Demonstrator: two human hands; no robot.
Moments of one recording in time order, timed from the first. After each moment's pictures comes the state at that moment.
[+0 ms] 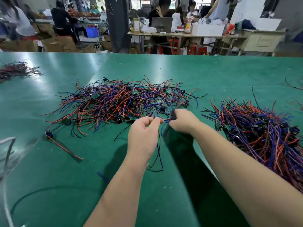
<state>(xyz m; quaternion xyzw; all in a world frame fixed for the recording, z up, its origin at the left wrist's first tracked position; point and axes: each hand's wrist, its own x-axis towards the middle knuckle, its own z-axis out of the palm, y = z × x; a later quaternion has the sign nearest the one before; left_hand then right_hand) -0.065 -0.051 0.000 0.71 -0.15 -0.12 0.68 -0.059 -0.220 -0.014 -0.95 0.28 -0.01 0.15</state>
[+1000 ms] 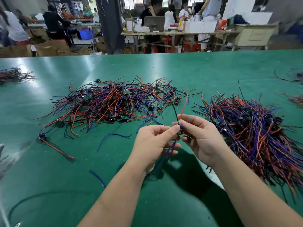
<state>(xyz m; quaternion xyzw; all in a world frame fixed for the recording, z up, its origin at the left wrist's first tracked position) -0.107 -0.061 0.009 0.60 -0.19 -0.33 0.70 -0.173 -0.181 0.000 -0.52 0.19 -0.23 0.80</state>
